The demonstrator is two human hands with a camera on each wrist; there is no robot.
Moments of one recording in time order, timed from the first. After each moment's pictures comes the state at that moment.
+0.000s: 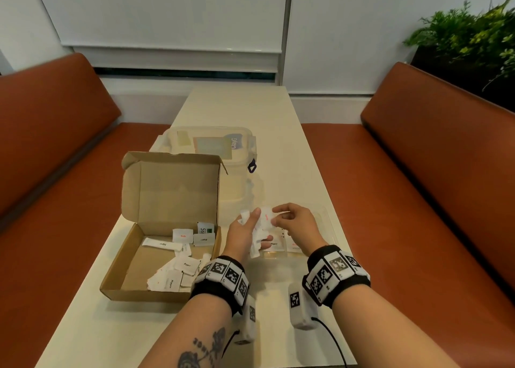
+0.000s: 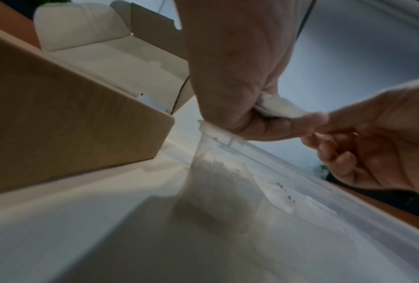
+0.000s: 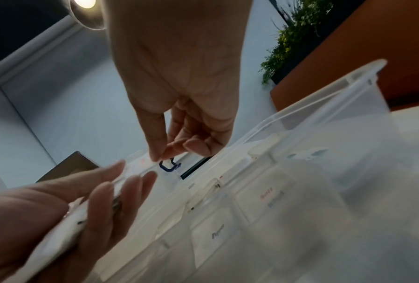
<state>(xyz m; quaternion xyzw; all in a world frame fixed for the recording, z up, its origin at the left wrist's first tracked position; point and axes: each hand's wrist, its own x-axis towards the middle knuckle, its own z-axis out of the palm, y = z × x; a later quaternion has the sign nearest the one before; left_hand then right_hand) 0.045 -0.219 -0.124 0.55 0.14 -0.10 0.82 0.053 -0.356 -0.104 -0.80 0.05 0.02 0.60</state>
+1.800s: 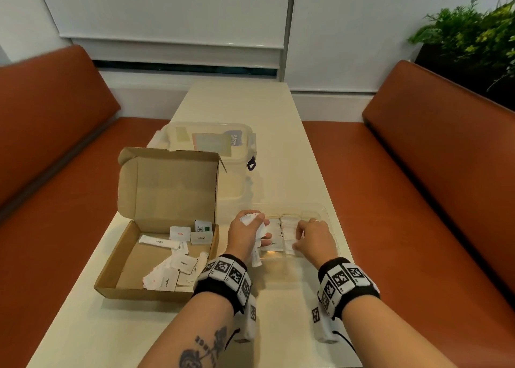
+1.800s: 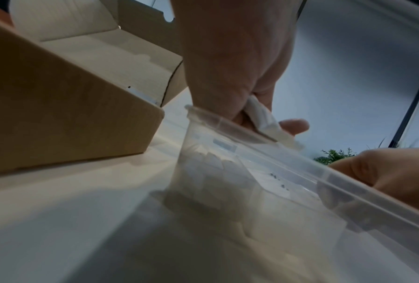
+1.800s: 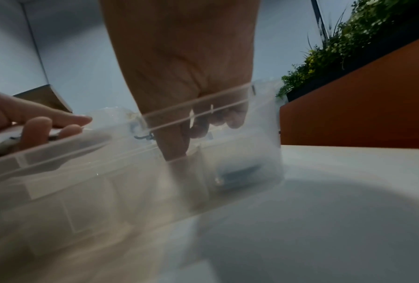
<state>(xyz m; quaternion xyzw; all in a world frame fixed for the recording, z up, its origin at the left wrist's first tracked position) 0.050 -0.227 -0.133 0.58 0.14 -0.05 0.80 0.053 -0.391 -0.142 -0.98 0.04 0.03 0.19</state>
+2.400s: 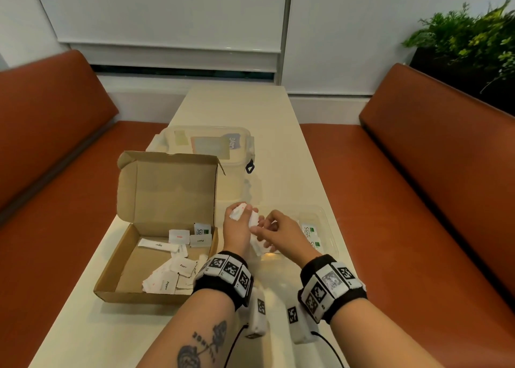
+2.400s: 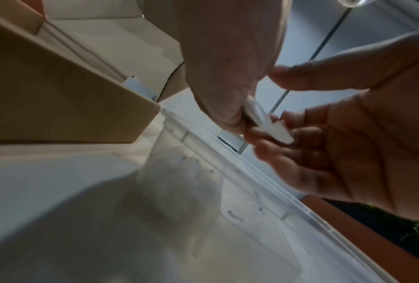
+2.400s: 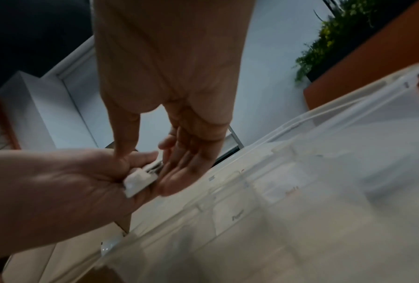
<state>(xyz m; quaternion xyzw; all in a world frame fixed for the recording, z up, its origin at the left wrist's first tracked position) 0.055 -0.228 -0.117 0.48 0.17 0.01 0.86 0.037 -0.336 -0.099 -0.83 -0.01 0.09 0.56</state>
